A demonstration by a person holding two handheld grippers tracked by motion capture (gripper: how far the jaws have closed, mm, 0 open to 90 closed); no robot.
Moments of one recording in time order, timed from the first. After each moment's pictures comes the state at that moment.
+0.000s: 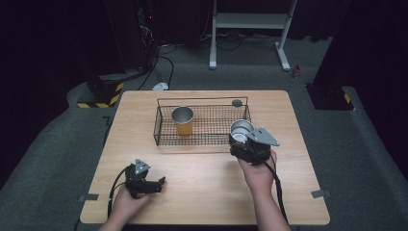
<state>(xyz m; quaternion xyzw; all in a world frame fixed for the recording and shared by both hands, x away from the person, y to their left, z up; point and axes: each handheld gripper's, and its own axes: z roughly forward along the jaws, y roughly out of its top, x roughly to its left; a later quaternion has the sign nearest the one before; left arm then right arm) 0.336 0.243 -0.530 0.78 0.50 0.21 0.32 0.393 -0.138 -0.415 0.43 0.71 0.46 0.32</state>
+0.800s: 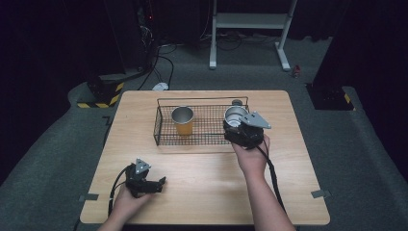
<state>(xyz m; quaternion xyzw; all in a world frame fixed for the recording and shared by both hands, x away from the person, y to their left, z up) 0.338 0.242 -0.530 0.78 0.49 0.21 0.32 0.435 -0.119 -0.399 0.43 0.70 0.46 0.33</state>
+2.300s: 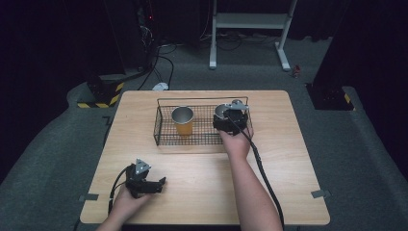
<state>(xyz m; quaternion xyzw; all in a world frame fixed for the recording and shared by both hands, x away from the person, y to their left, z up) 0.336 0.242 -0.530 0.78 0.49 0.21 0.32 0.517 -0.082 -0.446 0.50 0.73 0.39 0.27</state>
